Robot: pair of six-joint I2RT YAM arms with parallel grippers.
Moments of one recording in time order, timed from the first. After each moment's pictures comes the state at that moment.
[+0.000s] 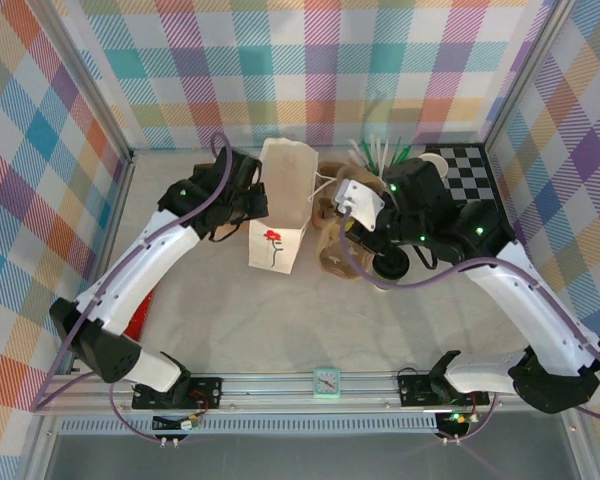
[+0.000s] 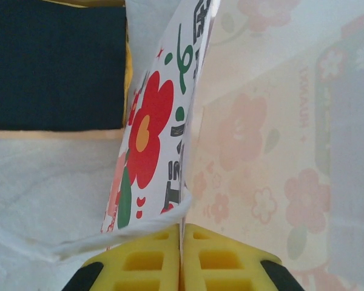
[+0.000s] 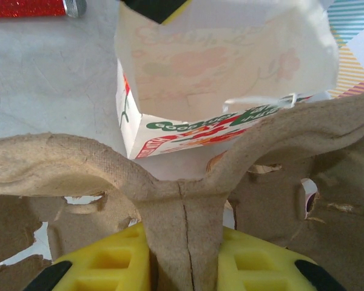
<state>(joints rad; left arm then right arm) -0.61 1.45 1.60 -0.99 -0.21 -0.61 0.78 1.23 1.67 -1.11 -0.05 -0.47</state>
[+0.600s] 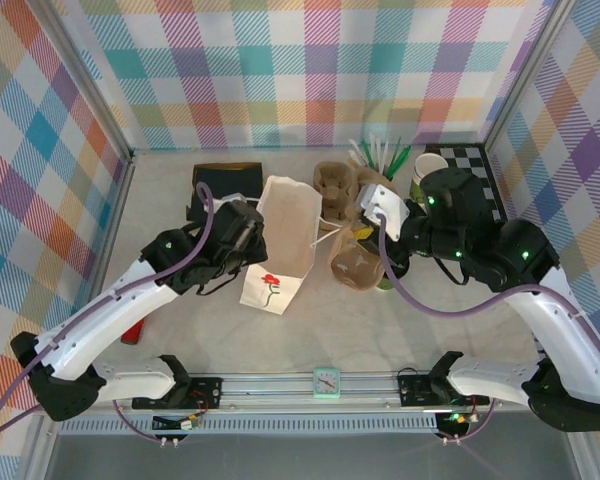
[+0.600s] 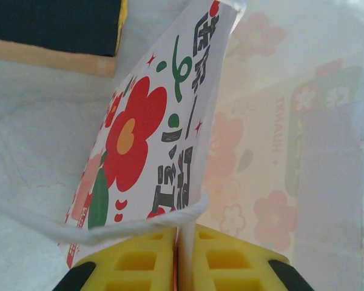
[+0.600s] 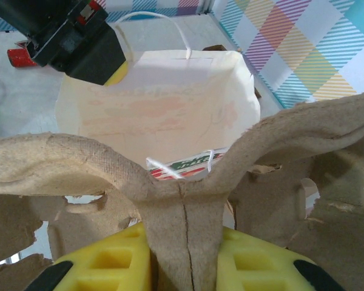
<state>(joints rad) -0.86 1.18 1.35 -1.02 -0.35 -0.93 0.78 1.12 1.68 -1.14 -0.13 -0.41</state>
